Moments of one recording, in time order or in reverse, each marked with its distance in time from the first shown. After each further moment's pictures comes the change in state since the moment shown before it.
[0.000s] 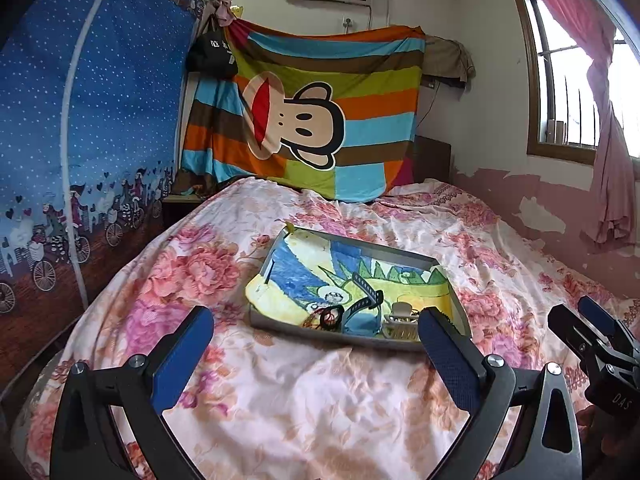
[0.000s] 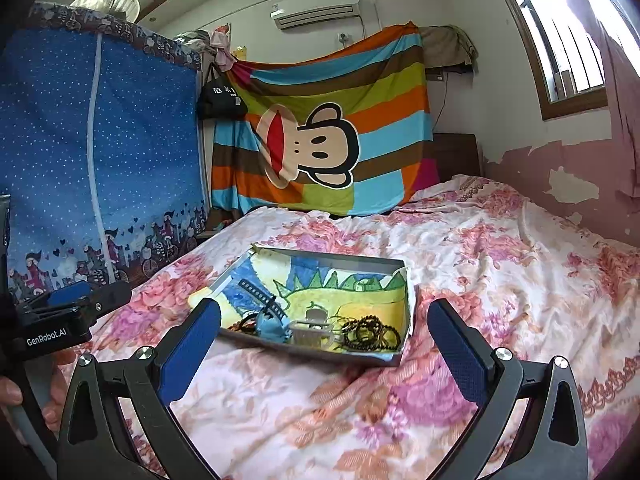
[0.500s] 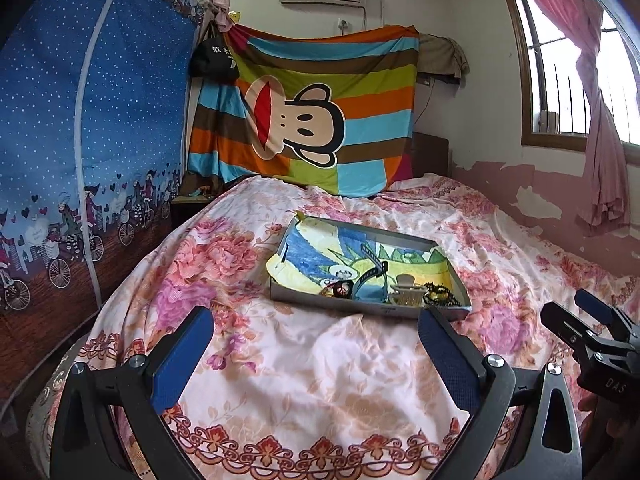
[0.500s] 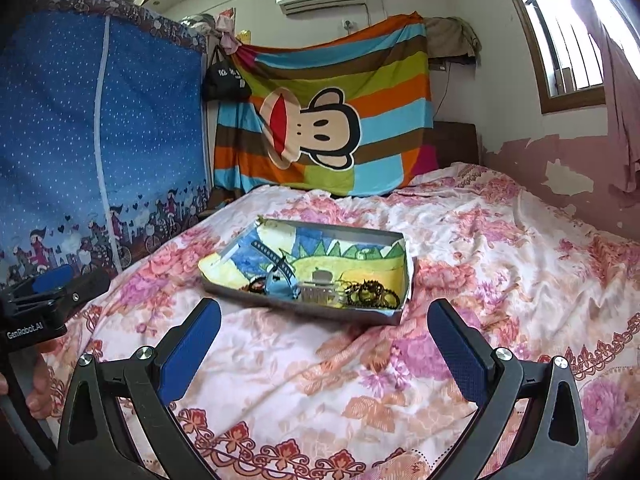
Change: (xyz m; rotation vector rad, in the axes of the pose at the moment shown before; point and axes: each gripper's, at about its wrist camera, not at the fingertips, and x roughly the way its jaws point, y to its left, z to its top) left arm -0.043 0.013 -0.029 0.039 0.000 0.013; right arm -0.028 0.006 -0.030 -0.031 0.067 -0.010
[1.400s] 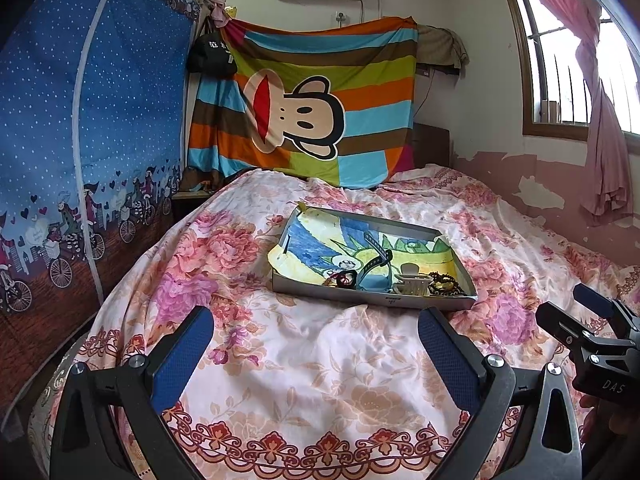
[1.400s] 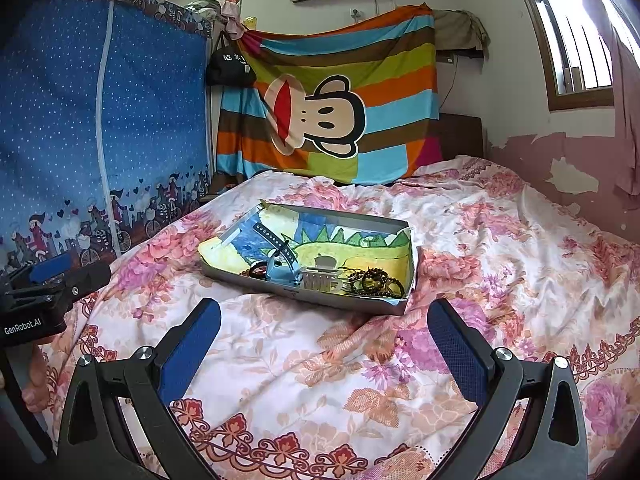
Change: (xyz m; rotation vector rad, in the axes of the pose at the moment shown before) left arm 0.006 0.002 -0.005 0.005 0.021 0.008; right arm 0.008 0.007 -0.004 -0.026 0.035 -0.002
